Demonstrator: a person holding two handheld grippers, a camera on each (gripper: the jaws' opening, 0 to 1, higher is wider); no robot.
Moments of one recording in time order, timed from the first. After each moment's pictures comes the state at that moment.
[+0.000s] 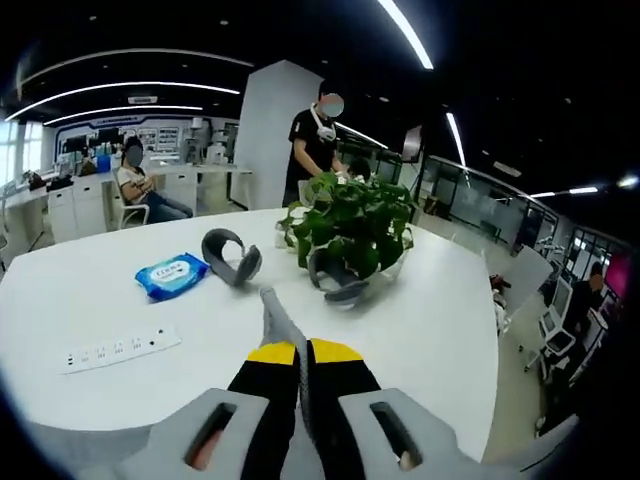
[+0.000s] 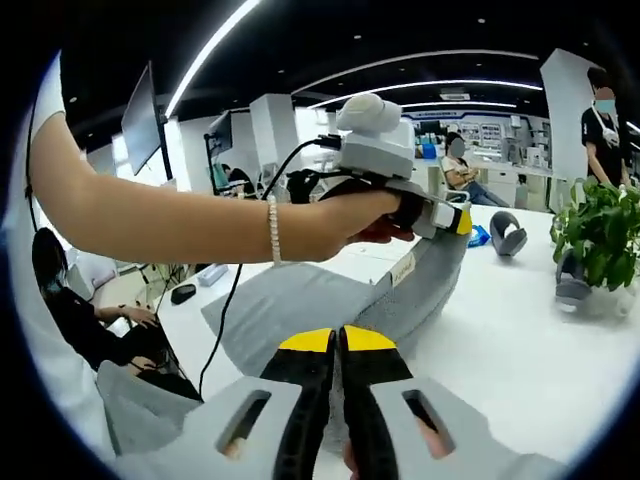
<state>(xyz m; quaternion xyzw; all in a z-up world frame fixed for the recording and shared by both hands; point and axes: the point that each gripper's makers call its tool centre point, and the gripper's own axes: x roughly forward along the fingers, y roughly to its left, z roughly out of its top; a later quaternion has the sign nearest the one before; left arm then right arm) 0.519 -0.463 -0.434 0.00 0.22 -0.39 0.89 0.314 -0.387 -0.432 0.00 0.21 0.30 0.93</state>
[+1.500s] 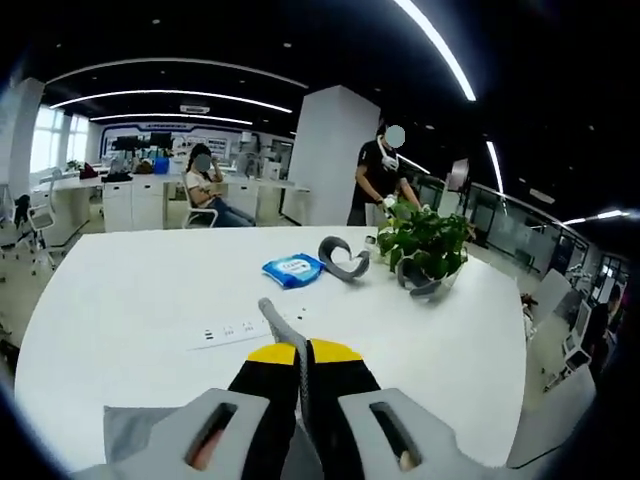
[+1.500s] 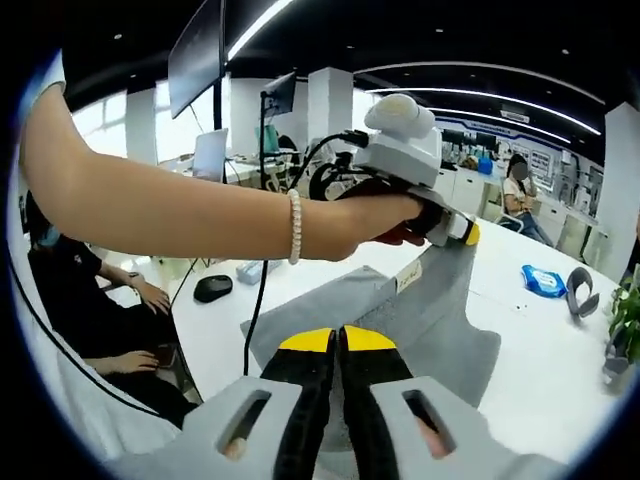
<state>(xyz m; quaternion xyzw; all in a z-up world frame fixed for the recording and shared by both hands) 0.555 -0.195 -0.447 -0.03 0.19 -0.31 0.93 0.333 -0.148 -0.449 -0.10 0.21 0.38 0.90</state>
